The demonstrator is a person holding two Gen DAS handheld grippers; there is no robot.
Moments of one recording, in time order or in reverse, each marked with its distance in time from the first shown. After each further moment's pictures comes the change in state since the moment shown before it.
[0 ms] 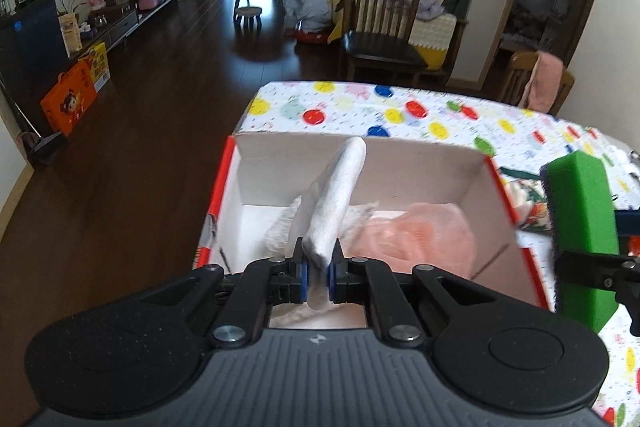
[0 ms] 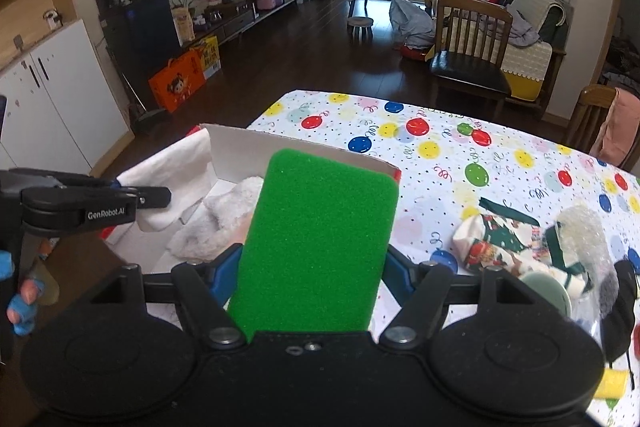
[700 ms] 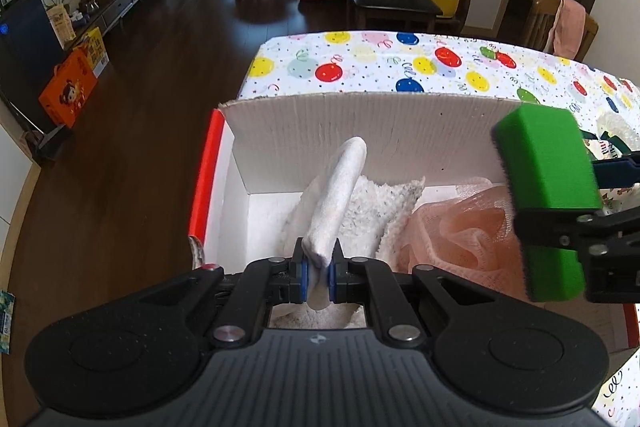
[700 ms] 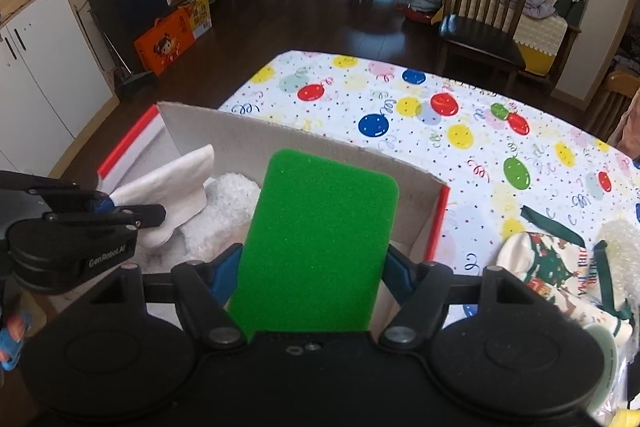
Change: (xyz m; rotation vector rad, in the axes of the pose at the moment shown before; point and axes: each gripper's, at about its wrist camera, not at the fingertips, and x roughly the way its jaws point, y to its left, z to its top) left arm 0.089 0.007 0.014 0.086 0.144 0.067; right arm 0.102 0.007 0.036 -0.007 0.138 -0.016
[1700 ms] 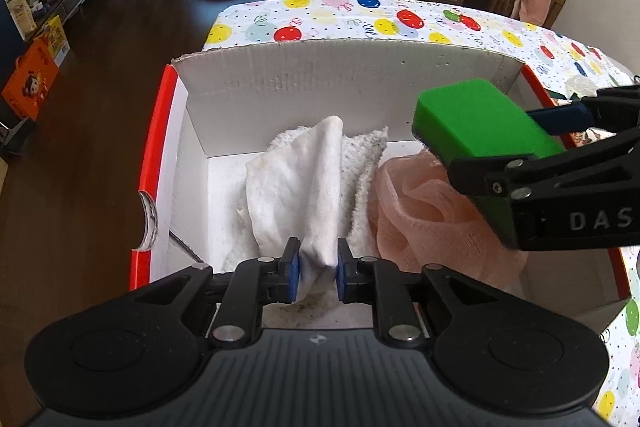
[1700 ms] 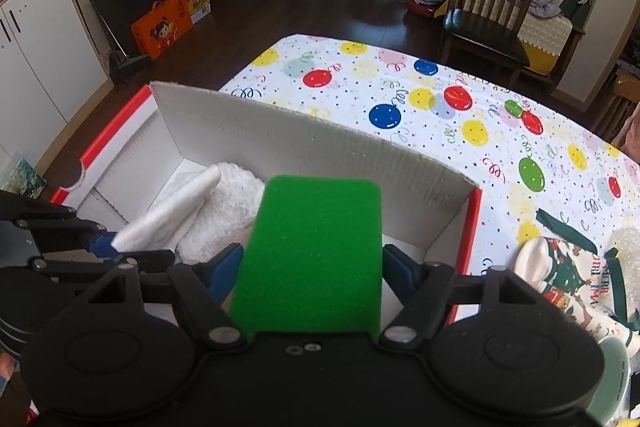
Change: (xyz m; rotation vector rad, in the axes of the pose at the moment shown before) left arm 0.010 -0.003 -0.017 0.049 0.084 -0.109; right arm 0.024 0.013 0.005 -0.038 0.025 -0.023
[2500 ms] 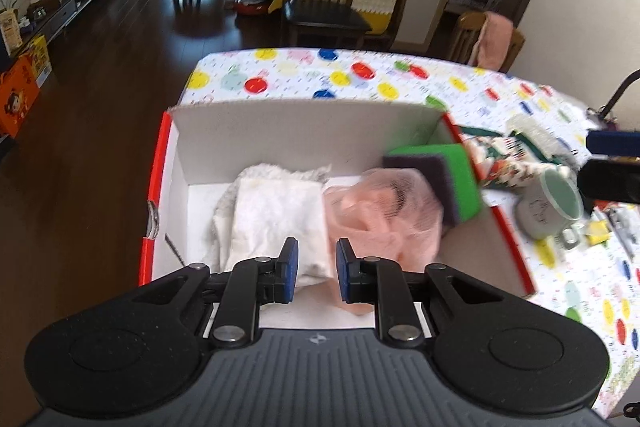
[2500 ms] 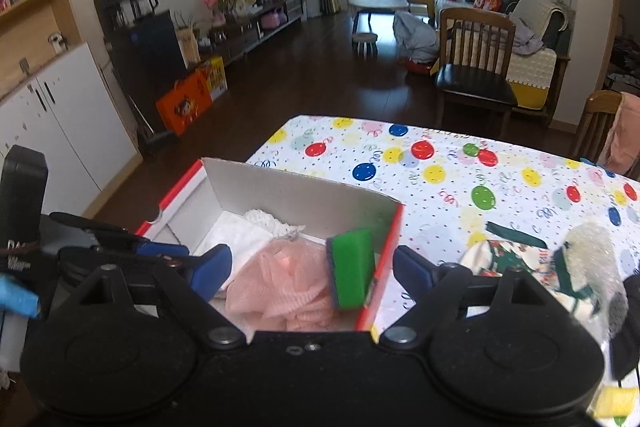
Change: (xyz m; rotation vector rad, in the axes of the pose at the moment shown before) left arm -0.066 -0.007 -0.014 -0.017 -0.122 -0.105; right arm -0.137 -0.040 -0.044 0.084 -0.230 0.083
